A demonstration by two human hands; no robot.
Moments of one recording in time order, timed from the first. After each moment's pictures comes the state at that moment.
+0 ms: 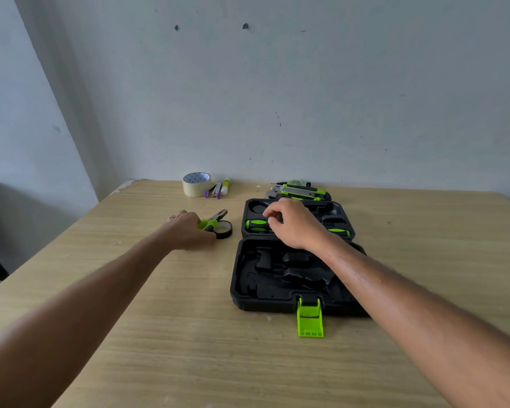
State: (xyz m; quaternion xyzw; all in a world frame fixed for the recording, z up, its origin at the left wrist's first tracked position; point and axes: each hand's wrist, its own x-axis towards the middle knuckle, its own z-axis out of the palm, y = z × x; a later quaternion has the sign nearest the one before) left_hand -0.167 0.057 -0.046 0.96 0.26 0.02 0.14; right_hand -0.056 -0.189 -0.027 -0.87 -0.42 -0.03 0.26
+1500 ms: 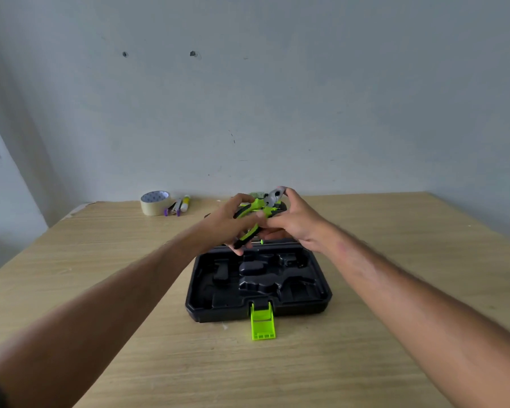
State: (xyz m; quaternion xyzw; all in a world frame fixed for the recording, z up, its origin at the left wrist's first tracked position) left_hand -0.124 -0.095 0.010 0.82 0.01 0.01 0.57; right_hand -0.047 -0.269 0.009 -0.71 -0.23 0.18 0.64
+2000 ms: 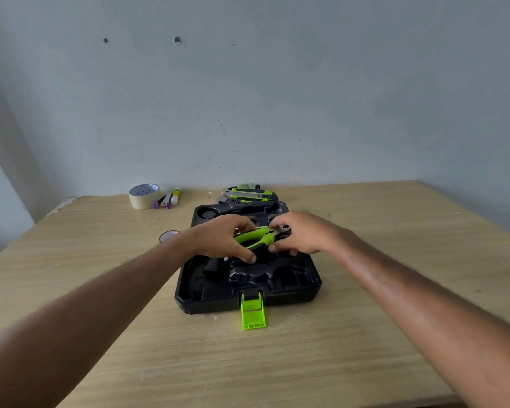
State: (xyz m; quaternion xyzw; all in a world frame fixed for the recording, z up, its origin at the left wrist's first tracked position) left_hand -0.122 -0.100 -0.012 0.97 -0.08 -0.03 0.24; right_hand -0.051 -0.311 -0.008 -0.92 -0.33 0.11 0.19
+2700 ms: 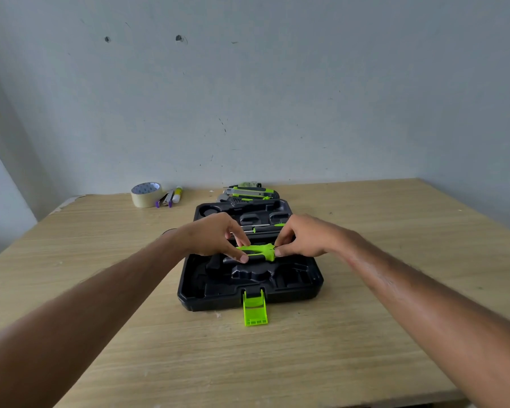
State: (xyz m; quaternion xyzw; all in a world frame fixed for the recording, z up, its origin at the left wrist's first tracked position) left_hand -0.121 -0.074 -0.019 0.96 -0.10 -0.06 0.25; right_hand -0.049 -0.316 -0.014 -0.91 -0.36 0.13 0.17
